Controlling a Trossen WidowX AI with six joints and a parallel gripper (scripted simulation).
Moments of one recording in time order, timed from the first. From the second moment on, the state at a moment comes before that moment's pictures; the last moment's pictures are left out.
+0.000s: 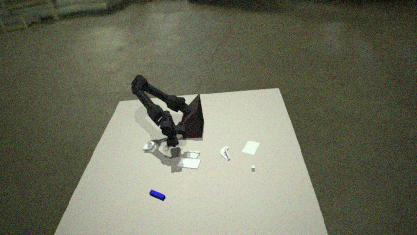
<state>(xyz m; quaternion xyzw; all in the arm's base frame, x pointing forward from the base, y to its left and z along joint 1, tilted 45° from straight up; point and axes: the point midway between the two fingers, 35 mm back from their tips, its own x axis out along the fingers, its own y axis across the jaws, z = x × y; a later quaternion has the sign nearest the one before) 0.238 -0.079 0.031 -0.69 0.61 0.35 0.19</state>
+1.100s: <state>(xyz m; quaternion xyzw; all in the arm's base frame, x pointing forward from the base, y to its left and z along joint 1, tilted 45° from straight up) 0.234 -0.035 -0.010 -0.53 0.70 0.05 0.48</state>
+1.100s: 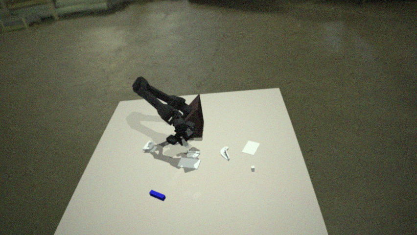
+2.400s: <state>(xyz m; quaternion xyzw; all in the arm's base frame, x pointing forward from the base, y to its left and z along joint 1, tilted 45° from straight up) 0.210 0.006 -0.055 -0.21 0.62 -0.32 0.68</state>
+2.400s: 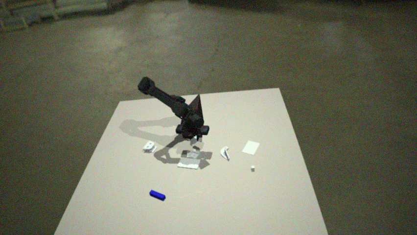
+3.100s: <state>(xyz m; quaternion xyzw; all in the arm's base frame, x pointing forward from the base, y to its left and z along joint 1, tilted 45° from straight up) 0.206 0.010 -0.061 -0.16 0.60 -0.37 0.69</state>
